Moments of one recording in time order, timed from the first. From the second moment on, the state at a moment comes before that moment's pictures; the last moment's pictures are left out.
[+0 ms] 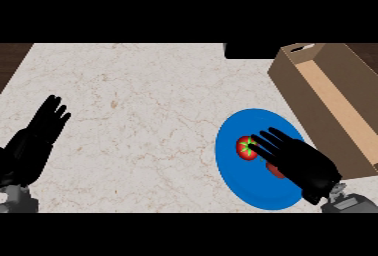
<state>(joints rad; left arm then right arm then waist) -0.04 0.24 0.18 -1.64 0.23 -0.08 0.28 -0.09 -0.39 0.28 -1.70 1.41 0.44 -0.41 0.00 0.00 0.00</state>
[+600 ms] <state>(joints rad) -0.04 0.23 0.21 -1.65 0.23 -0.10 0.29 -0.10 -0.36 0.25 -1.63 1.43 0.32 -0.51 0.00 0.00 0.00</state>
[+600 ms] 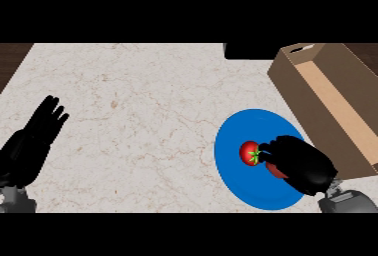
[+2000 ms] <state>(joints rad) -0.06 0.22 0.21 -1.63 0.21 -0.11 0.28 -0.74 0.00 0.08 -1.24 1.21 0.26 0.65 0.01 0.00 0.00</state>
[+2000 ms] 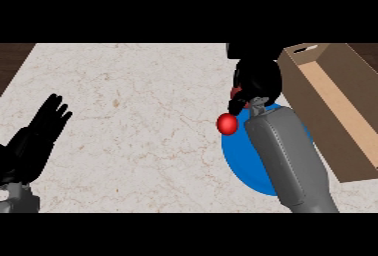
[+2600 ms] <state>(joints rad) -0.04 0.21 0.21 -1.64 0.21 -0.11 0.28 -0.93 -0.08 0.02 -1.43 1.32 0.31 0.88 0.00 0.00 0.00</state>
